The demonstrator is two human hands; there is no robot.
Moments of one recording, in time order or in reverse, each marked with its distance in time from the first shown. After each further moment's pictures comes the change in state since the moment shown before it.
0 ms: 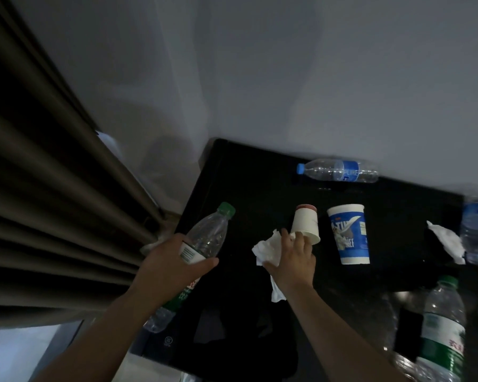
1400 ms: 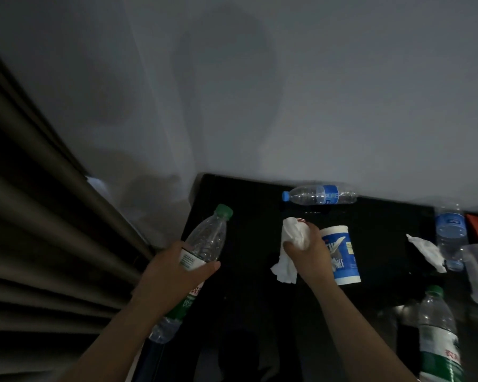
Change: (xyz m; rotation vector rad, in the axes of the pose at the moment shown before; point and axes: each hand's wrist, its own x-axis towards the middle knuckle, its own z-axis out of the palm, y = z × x) left_hand 0.021 0.033 -0.028 -0.164 0.012 0.122; right_hand 0.029 0.005 -0.084 0.731 0.194 0.192
